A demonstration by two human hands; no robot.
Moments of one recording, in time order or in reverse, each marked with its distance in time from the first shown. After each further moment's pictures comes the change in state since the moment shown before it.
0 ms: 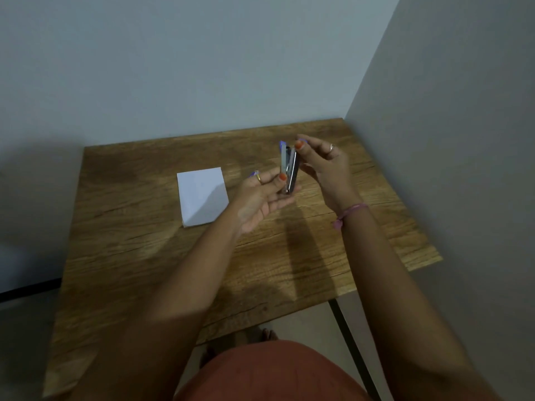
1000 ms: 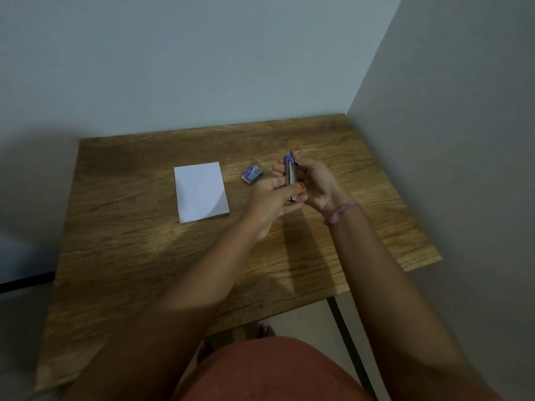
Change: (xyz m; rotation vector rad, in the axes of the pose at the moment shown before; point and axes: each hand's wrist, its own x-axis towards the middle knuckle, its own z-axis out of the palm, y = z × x) left_hand 0.005 -0.023 0.024 0.183 0.210 -0.018; right_hand 0.008 0.022 0.004 0.411 -0.156 0.570
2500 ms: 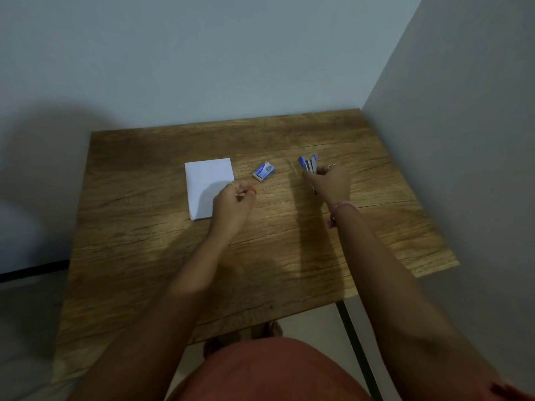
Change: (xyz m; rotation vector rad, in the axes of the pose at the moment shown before) left_hand -0.005 -0.007 -0.077 0.620 0.434 0.158; right_hand 0.045 0.022 -0.036 -1.057 0.667 -0.345
